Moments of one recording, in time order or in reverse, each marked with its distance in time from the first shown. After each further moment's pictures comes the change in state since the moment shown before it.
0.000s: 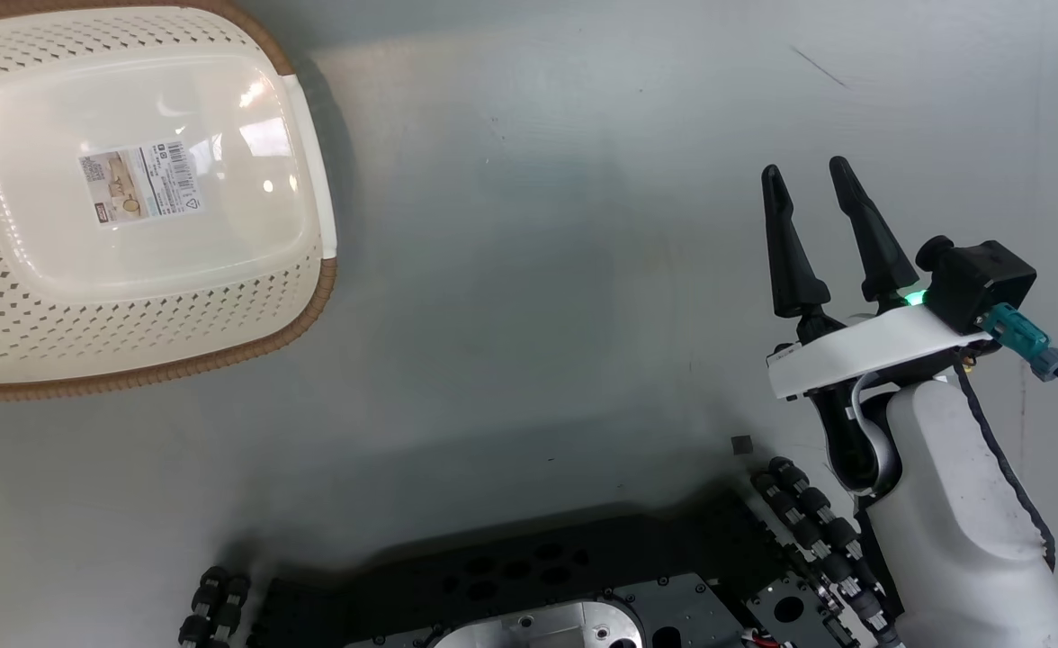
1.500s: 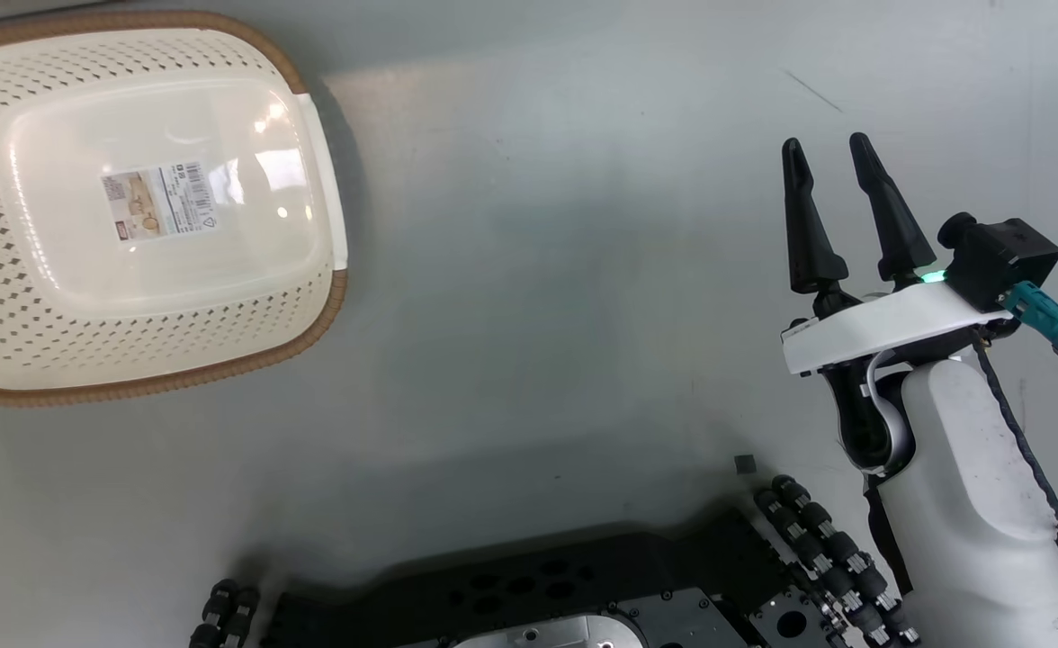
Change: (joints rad) left arm -0.044 0.007 -0.081 0.198 -0.021 -0.009 -0.135; right arm -0.041 0.001 -0.026 0.023 0.017 0.000 0.000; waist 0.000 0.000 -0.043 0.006
